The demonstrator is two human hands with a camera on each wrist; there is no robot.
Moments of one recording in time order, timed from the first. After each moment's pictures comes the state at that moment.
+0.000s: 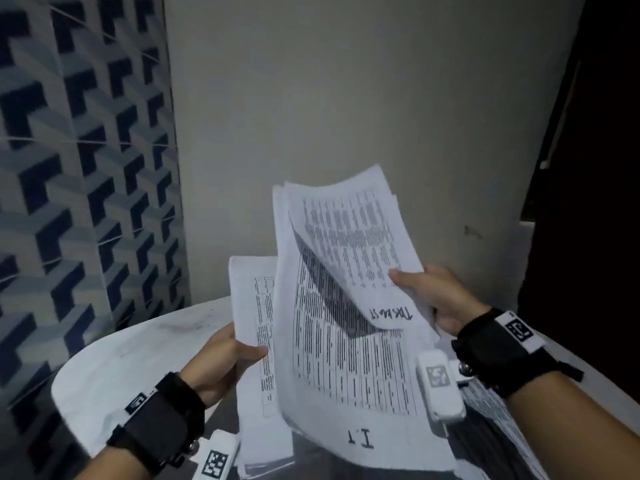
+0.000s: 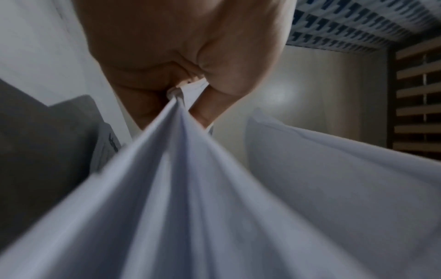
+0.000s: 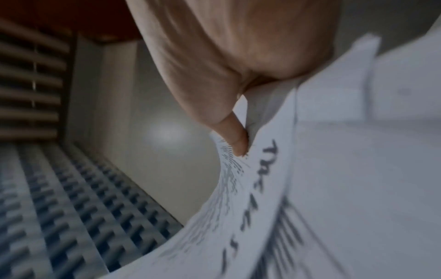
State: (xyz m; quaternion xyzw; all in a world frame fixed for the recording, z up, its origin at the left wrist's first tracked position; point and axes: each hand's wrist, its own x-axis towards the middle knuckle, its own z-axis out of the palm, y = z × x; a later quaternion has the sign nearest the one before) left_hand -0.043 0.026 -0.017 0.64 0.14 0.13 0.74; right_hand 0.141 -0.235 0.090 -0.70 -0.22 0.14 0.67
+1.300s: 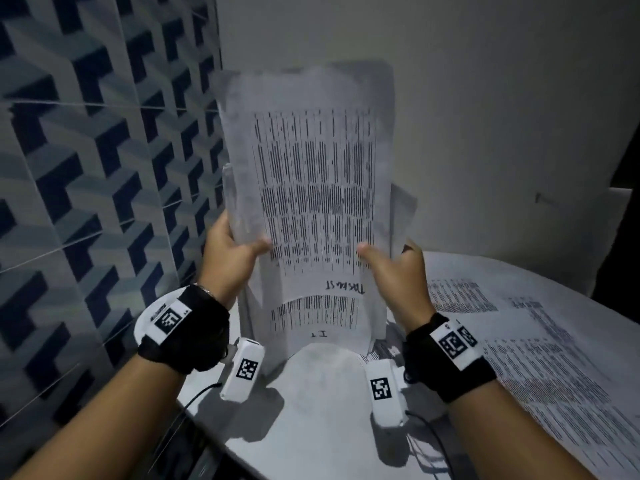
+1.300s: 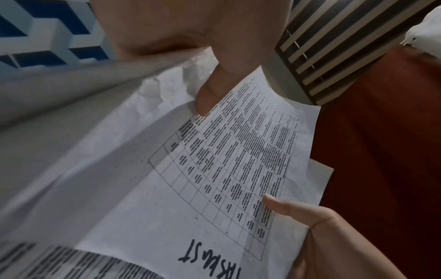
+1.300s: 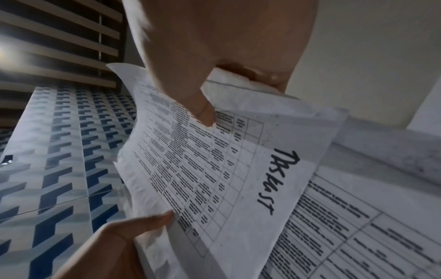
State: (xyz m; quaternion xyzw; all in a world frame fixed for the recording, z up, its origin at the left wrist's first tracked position) left_hand -0.072 0.059 0.057 0.67 0.16 0.45 0.56; right_hand 0.059 -0.129 0.046 -0.65 -0.31 -0.01 0.70
